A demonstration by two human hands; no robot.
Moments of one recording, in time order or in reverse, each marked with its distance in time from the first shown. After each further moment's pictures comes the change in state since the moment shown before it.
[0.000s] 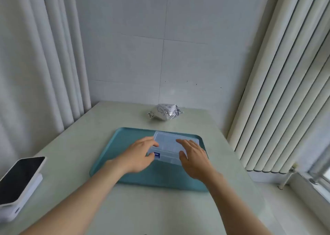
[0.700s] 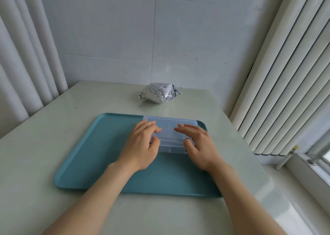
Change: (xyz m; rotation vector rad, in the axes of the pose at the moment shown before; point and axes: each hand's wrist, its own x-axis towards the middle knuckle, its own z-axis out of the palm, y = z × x) left_hand 0.079 -0.037 0.084 -0.160 0.325 0.068; right_hand 0.047 0.060 0.040 0.234 0.121 -0.068
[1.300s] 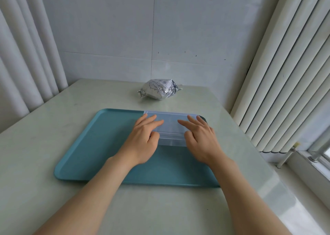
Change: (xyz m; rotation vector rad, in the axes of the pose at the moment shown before) left_hand -0.005 0.006 -0.004 -0.082 -0.086 -0.054; right_hand -0.008 -0.020 0.000 -0.116 -0.047 0.170
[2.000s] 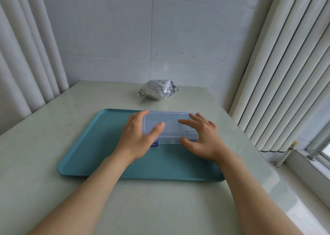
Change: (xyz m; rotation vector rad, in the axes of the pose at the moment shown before) left_hand -0.014 0.011 -0.013 -0.127 0.165 -0.137; right_hand -0.009 0.014 -0.012 0.017 -0.021 -0.087
